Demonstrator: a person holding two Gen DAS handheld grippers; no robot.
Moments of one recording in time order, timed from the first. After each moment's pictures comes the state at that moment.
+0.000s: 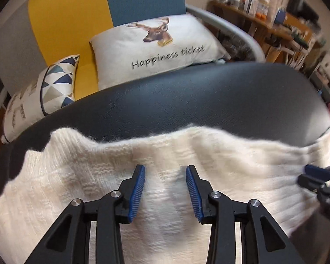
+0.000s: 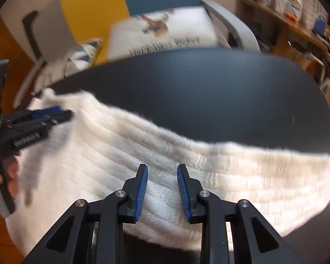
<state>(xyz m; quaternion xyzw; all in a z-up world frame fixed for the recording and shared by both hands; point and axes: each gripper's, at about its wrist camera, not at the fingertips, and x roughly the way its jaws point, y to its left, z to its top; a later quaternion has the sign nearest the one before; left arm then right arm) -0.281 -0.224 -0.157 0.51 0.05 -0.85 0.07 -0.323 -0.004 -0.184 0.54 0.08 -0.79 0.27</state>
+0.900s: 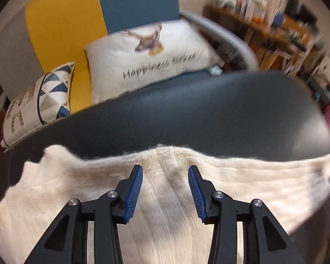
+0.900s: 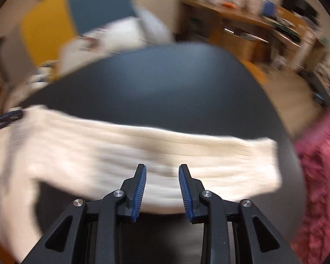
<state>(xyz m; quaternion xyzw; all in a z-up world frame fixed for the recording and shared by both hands) -0.284 -0.207 -0.132 0.51 0.06 -0.86 0.06 -0.319 0.136 -0.153 0.53 0.05 -0.83 0.18</state>
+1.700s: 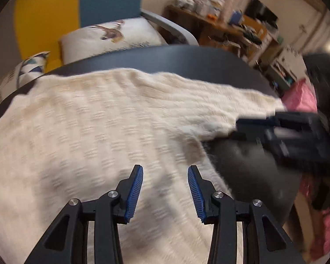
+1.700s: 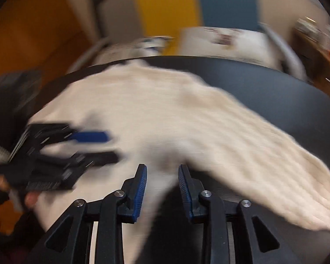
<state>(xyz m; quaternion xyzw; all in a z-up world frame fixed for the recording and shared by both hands) -0.120 -0.171 -0.129 0.49 0.12 -0.86 -0.04 -0.182 -0.014 -0.152 0.48 0.12 -0.73 0.46</state>
